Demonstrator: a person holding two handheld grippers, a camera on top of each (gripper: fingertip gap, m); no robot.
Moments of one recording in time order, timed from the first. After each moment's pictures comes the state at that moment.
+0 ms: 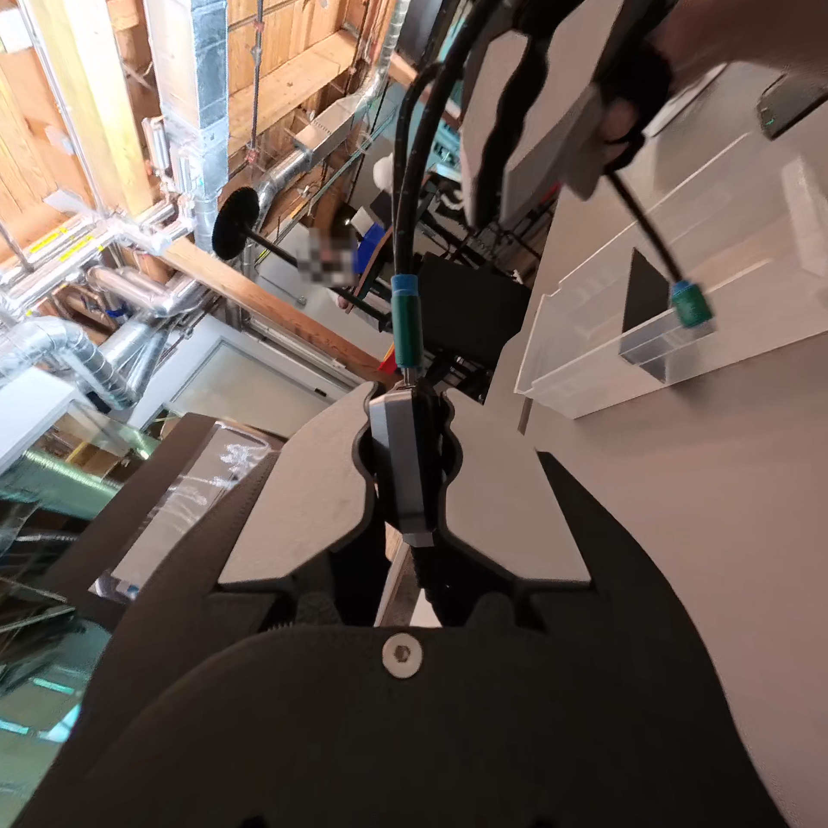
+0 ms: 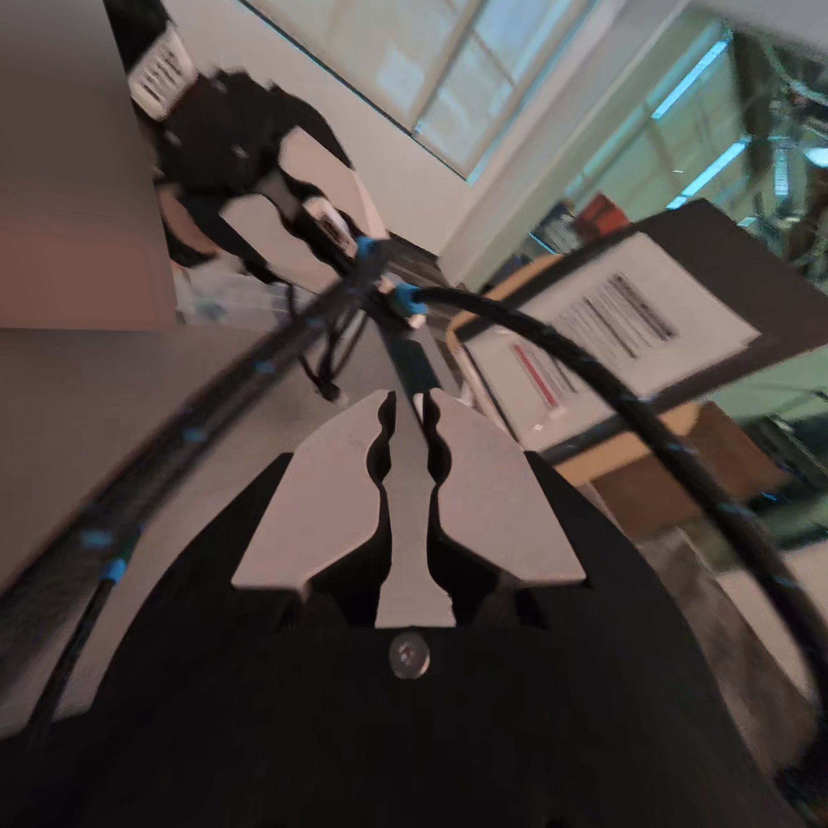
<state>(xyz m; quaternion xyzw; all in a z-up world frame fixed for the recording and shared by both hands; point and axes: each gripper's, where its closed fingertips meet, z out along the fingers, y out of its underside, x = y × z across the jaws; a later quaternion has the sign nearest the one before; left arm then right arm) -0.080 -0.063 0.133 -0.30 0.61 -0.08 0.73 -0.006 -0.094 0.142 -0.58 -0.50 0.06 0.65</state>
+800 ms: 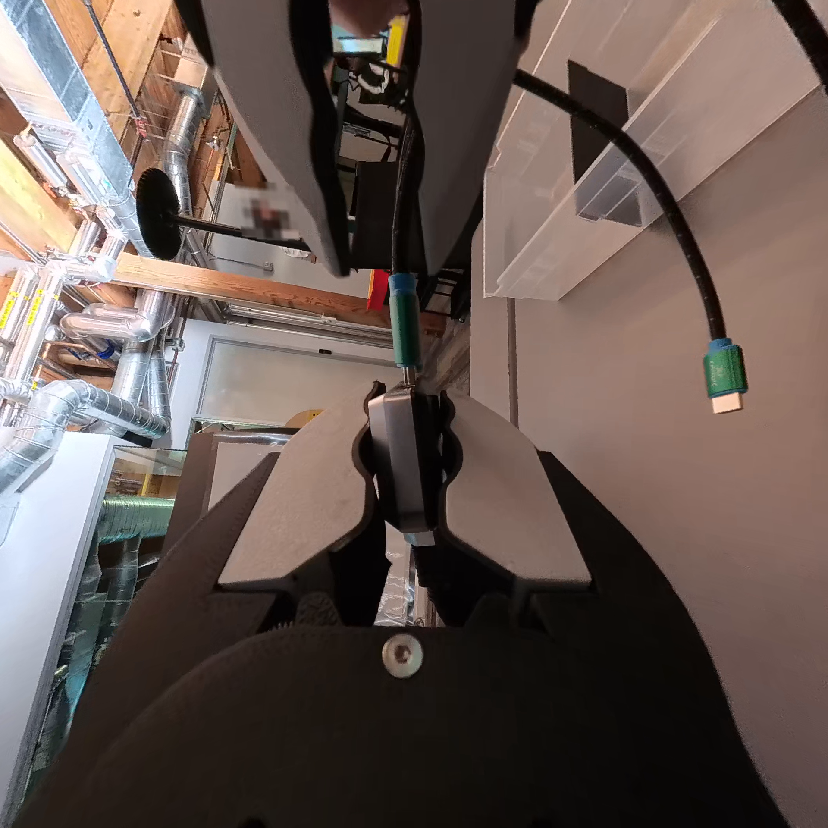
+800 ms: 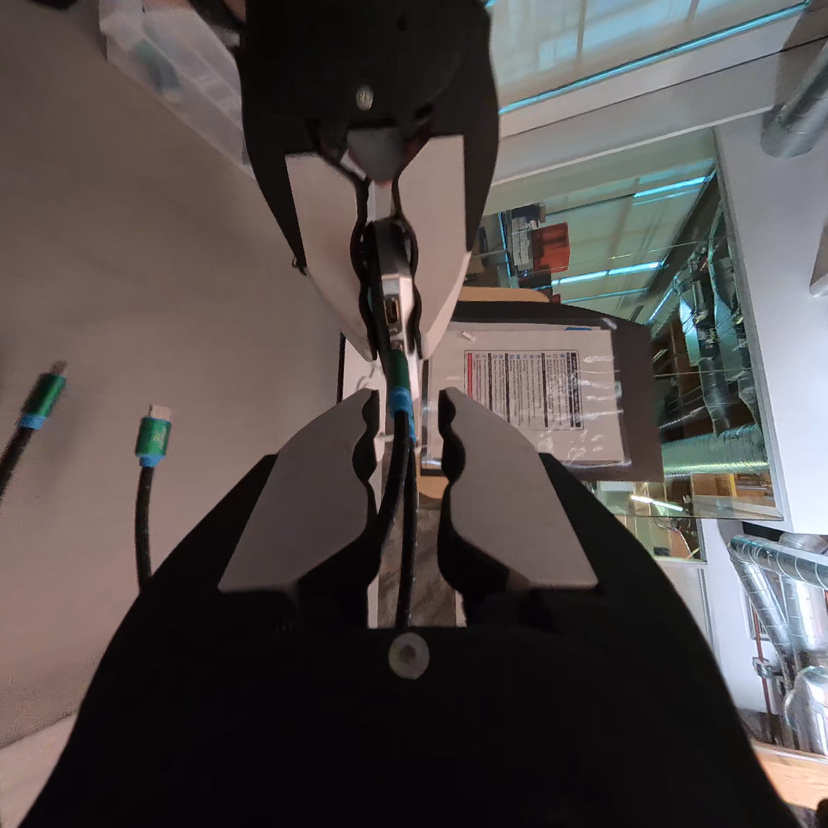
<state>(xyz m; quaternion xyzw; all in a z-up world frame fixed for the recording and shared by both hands) -0.066 -0.060 0.084 -0.27 0.71 0.09 0.65 -0.057 -0.091 0.107 -0.45 -0.65 -0.22 0.57</state>
